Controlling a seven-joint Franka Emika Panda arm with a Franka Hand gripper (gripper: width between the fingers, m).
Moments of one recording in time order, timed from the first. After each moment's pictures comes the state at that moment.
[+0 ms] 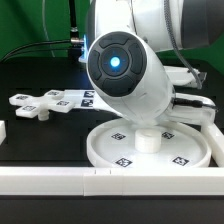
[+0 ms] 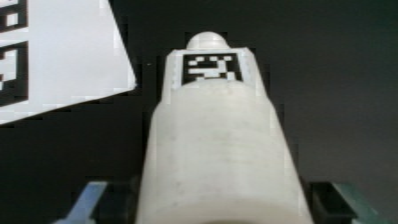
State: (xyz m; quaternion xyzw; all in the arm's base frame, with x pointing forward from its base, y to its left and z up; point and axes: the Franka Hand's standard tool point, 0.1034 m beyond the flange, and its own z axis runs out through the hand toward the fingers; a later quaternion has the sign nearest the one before) arm 0.460 0.078 0.008 -0.86 0.19 0.46 0.11
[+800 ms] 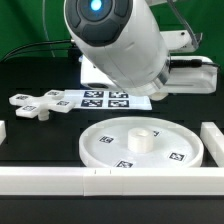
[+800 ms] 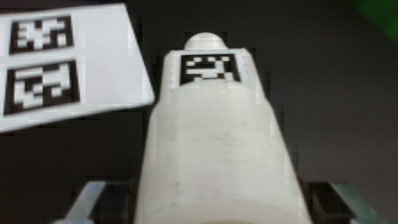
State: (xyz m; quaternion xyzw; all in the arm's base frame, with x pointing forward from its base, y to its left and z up) arm 0.491 0.062 0.063 -0.88 0.15 0.43 0.14
